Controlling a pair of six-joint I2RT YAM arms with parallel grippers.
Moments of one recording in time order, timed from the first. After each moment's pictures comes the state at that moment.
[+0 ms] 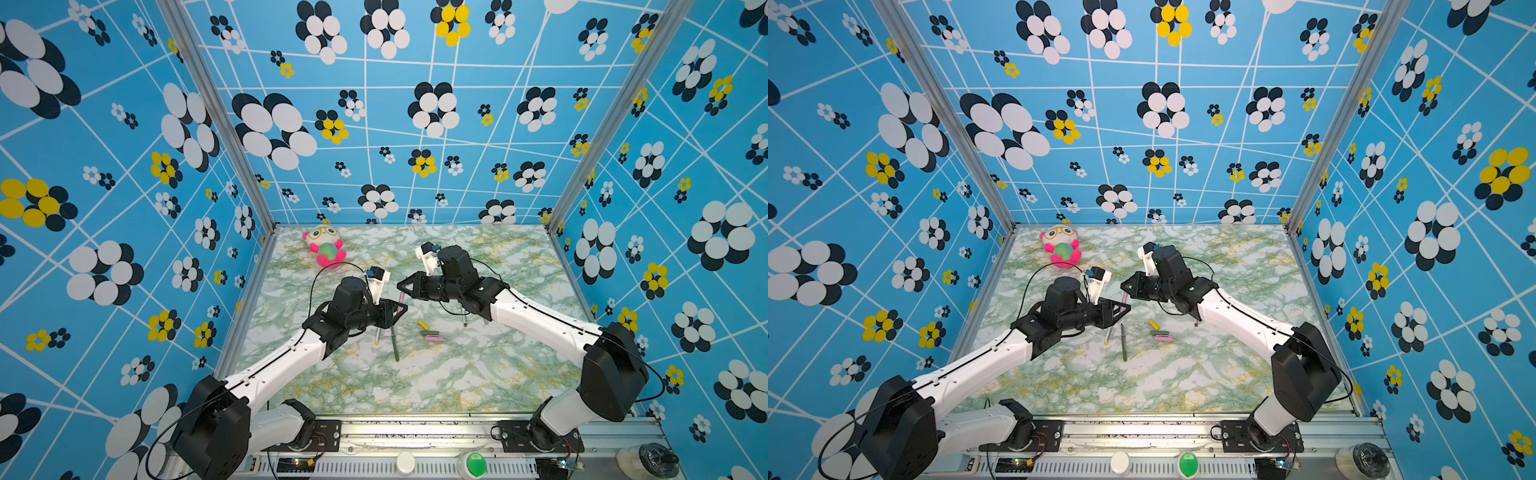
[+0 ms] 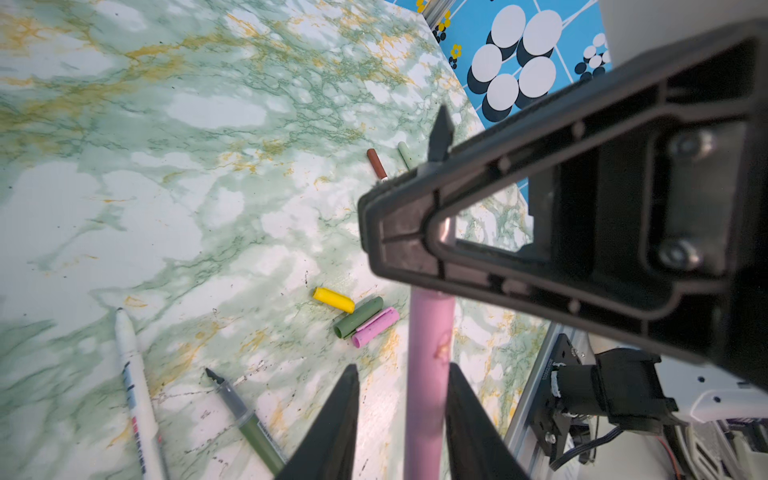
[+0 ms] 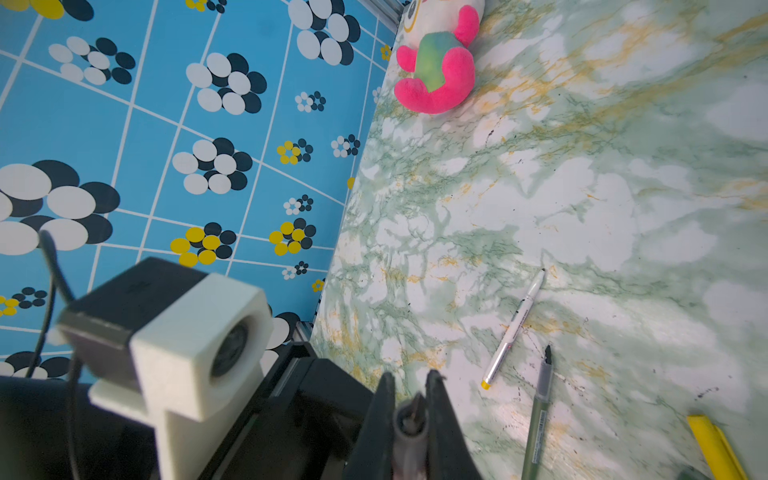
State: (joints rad) left arm -0.56 1.19 0.71 -0.02 0.45 -0.50; right arm 0.71 1.58 1.20 -0.16 -0.38 0.74
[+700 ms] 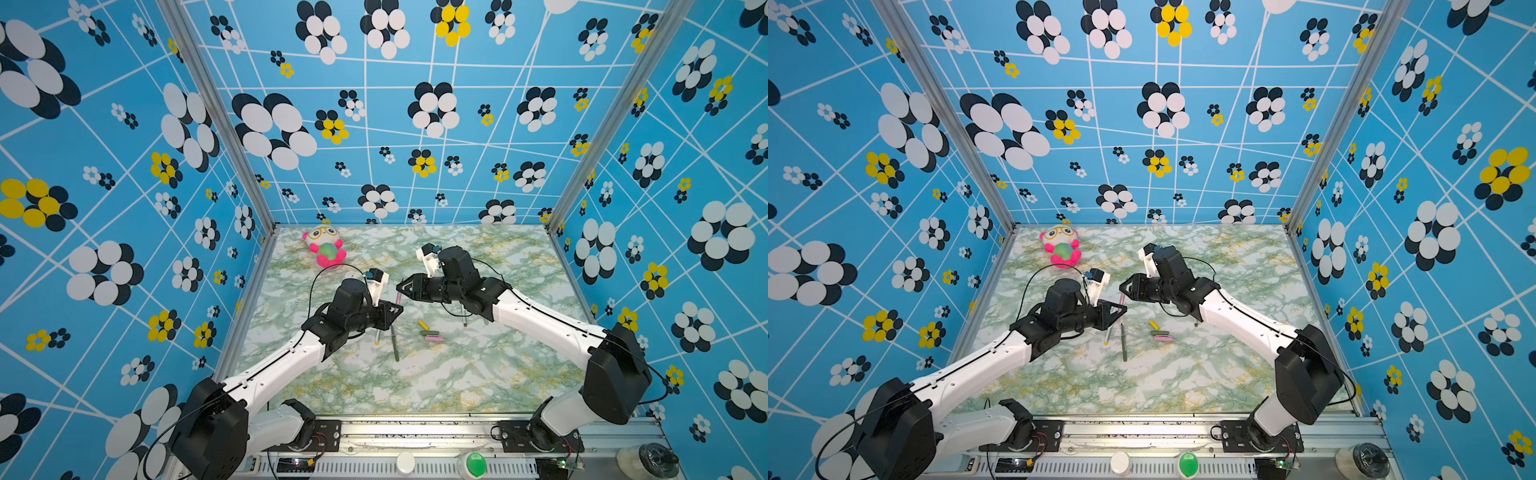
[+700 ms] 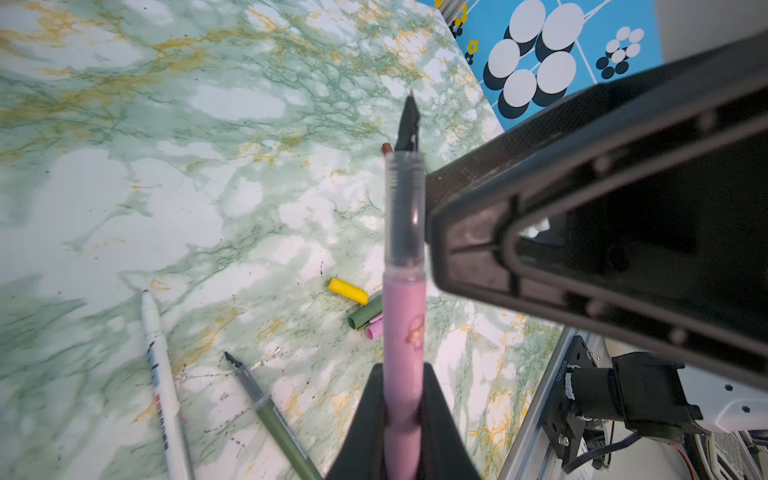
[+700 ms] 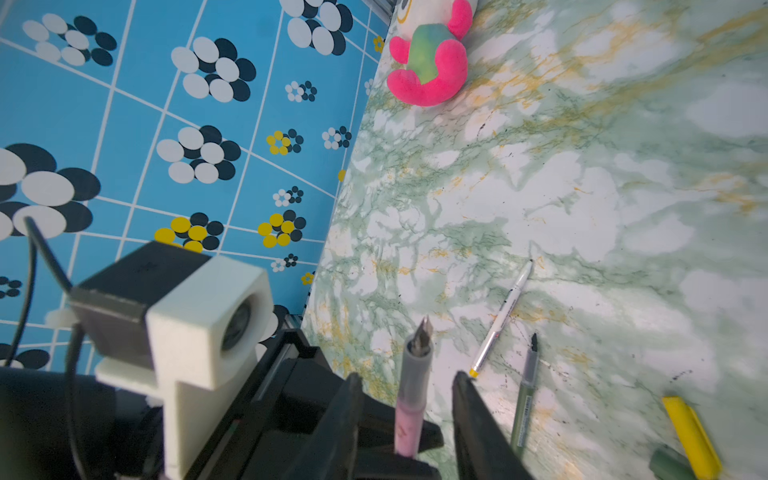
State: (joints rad) left arm -0.56 1.19 0.71 -0.06 0.39 -0.49; right arm 0.71 1.54 1.20 -0.24 -0.34 0.70
